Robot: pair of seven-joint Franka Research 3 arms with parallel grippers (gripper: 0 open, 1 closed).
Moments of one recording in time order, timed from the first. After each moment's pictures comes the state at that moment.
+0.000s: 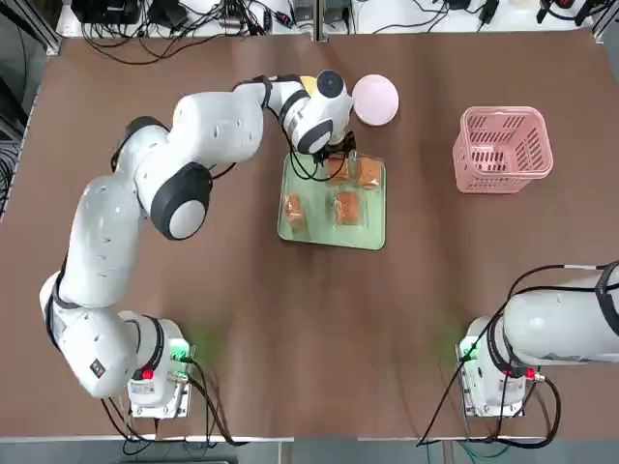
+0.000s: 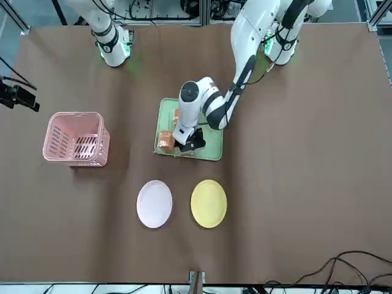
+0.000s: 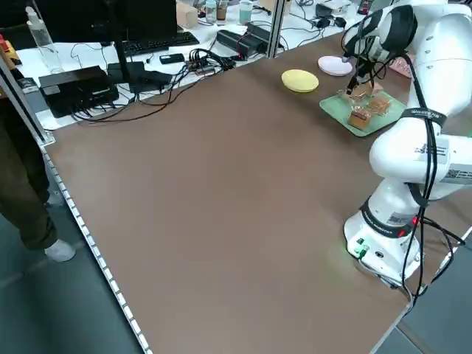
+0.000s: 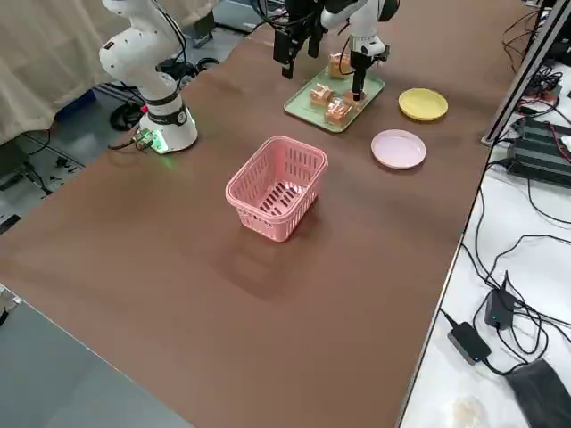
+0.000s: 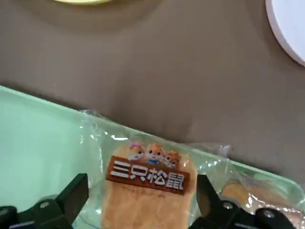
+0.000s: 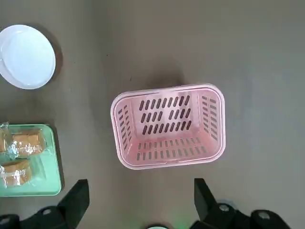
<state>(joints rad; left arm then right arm) -0.78 0.83 -0.15 -1.44 0.20 2.40 -1.23 -0.06 0.03 -0.03 -1.52 0.01 1.46 0.02</state>
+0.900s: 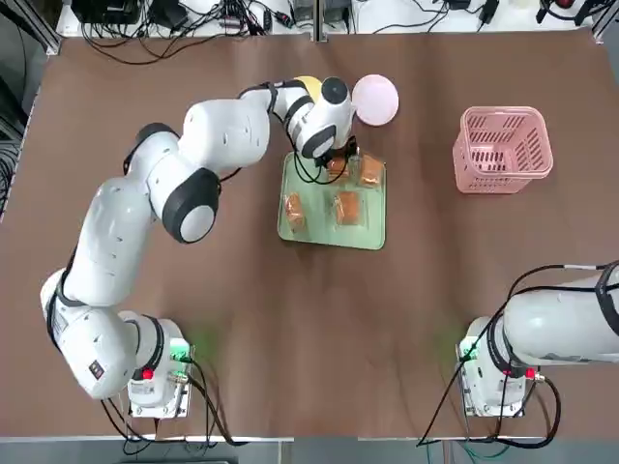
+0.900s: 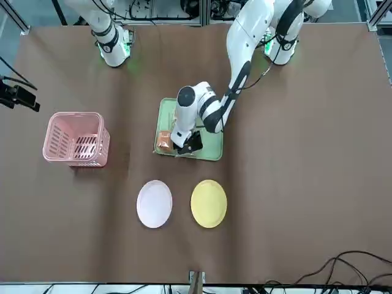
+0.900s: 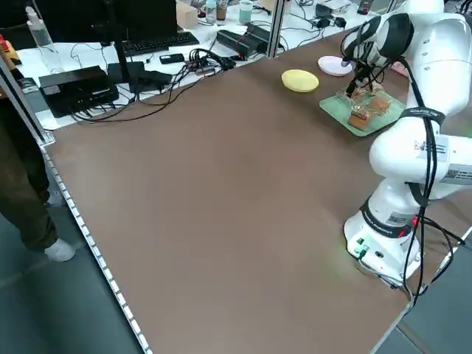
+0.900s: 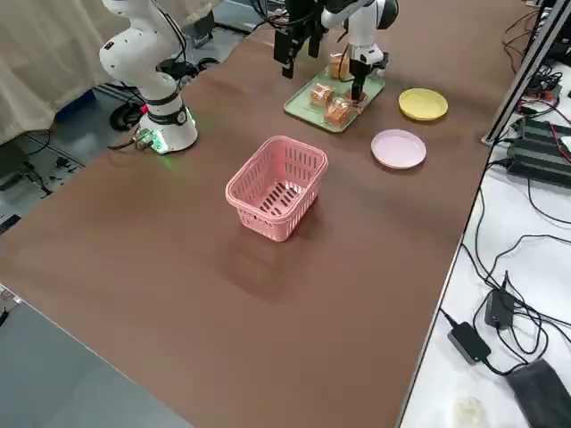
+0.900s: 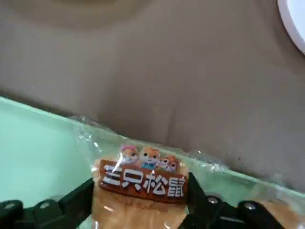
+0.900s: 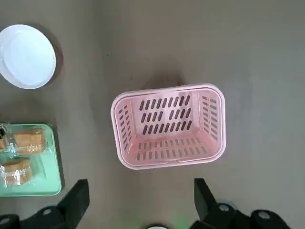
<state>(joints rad) -0.79 0.89 -0.13 -1.38 0.20 2.39 -1.22 -0.06 0.03 -0.03 -1.52 0.01 1.46 0.02</state>
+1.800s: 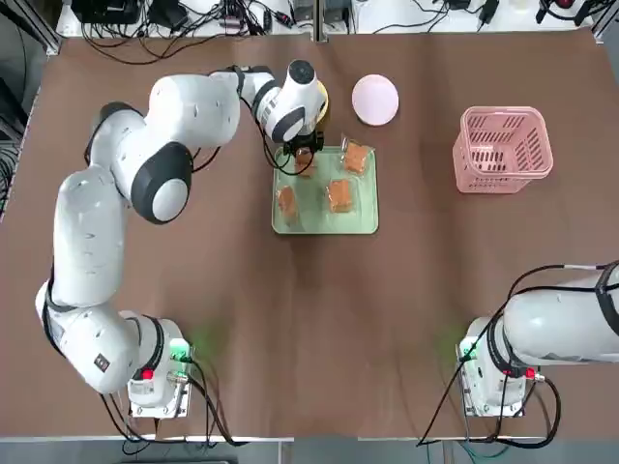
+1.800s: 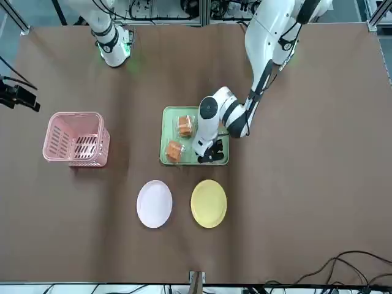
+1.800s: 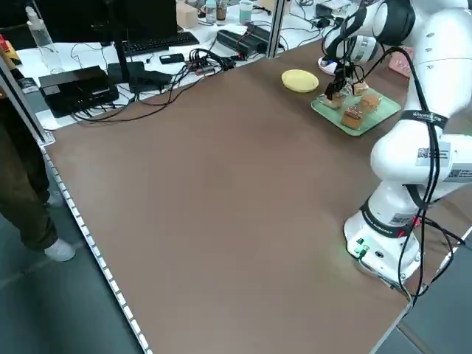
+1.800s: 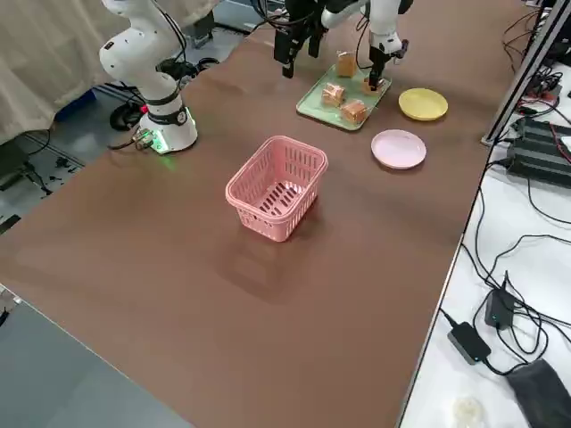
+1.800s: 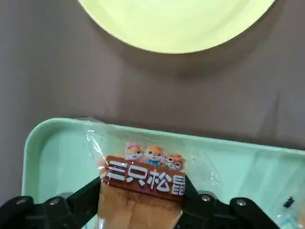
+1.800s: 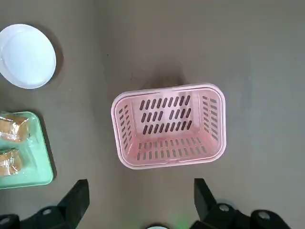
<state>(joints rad) -0.66 0.72 -0.12 -1.65 0.20 2.38 -0.99 -0.06 0.03 -0.03 -1.52 0.01 1.46 0.02</state>
